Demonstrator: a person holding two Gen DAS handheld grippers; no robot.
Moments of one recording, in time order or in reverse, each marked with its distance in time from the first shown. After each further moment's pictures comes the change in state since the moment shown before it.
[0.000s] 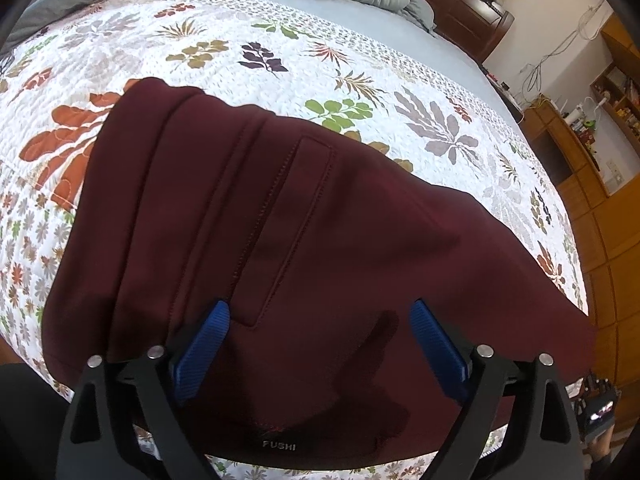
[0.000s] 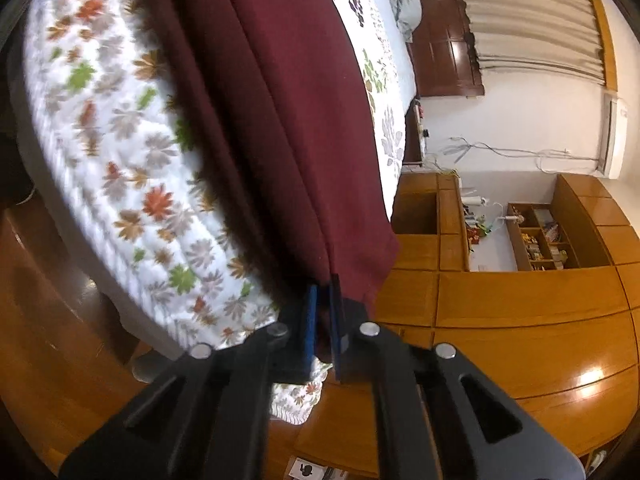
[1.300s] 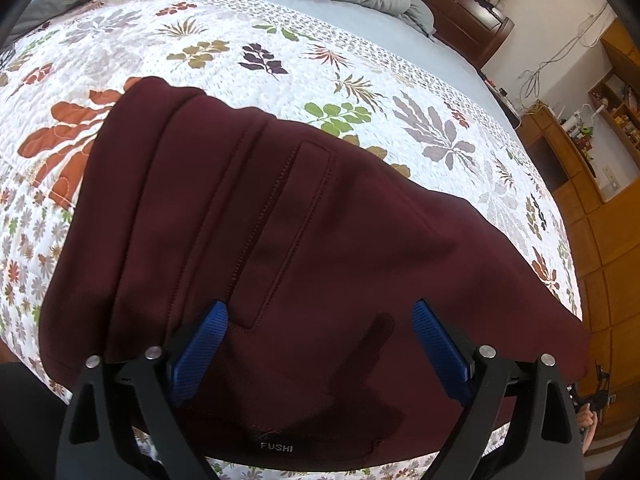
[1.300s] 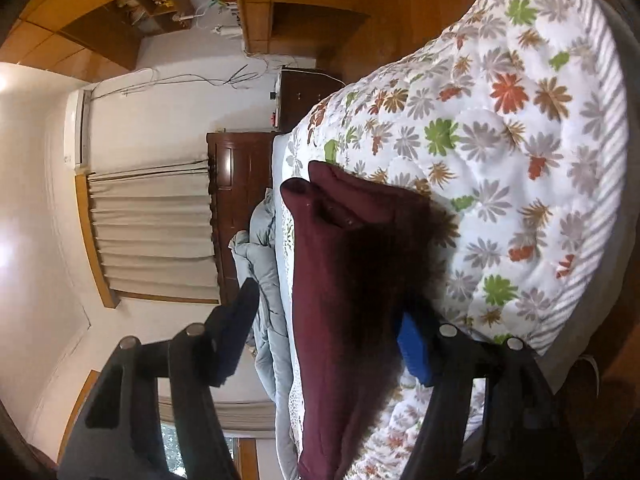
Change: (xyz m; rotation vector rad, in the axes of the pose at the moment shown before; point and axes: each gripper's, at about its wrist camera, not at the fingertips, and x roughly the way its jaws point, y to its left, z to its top) left arm -0.002 0.002 -0.001 -0.025 -0.012 -0.025; right arm 0.139 -0.045 -0.168 2.525 -0.300 1.271
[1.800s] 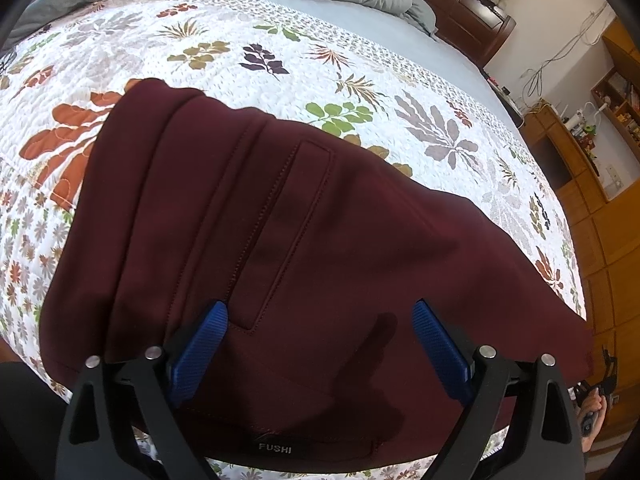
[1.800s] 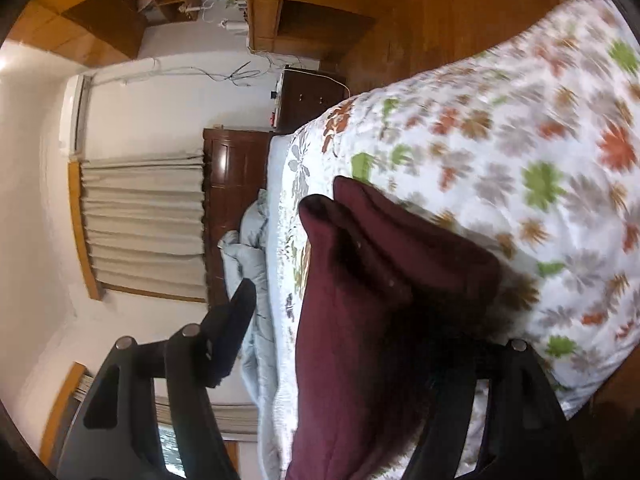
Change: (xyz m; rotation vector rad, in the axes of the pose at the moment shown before) left arm 0.000 -0.001 0.000 0.000 -0.001 0.013; right arm 0.033 0.028 0.017 -0.070 -0.014 -0.058
